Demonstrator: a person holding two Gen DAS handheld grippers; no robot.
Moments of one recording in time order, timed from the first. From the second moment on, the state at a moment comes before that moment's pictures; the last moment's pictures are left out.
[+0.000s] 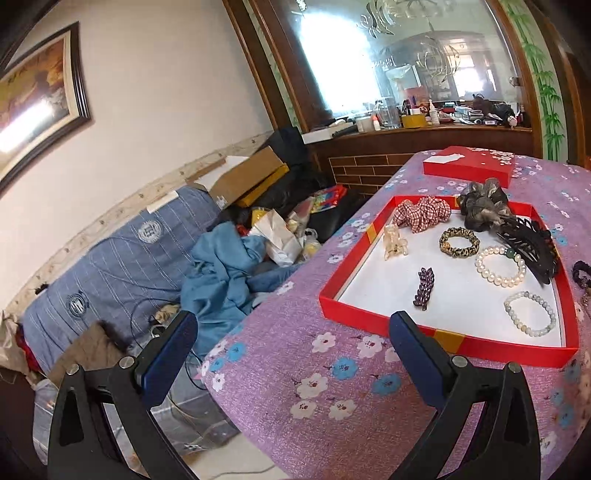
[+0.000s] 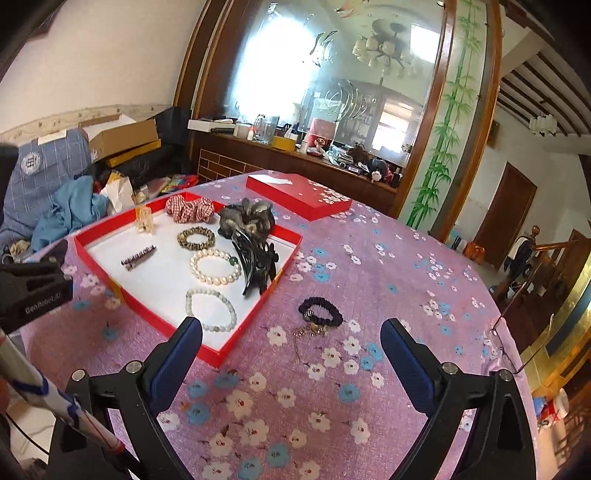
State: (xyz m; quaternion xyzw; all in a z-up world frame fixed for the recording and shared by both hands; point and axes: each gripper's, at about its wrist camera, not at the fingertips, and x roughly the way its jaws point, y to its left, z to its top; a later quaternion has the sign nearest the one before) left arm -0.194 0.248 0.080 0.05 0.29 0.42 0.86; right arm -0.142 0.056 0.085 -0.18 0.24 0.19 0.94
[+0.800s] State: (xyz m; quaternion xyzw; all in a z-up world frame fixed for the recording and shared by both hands) left arm -0.182 0.248 0.065 0.04 0.32 0.41 0.85; right arm -0.131 0.057 0.062 -0.18 0.29 0.20 0.92
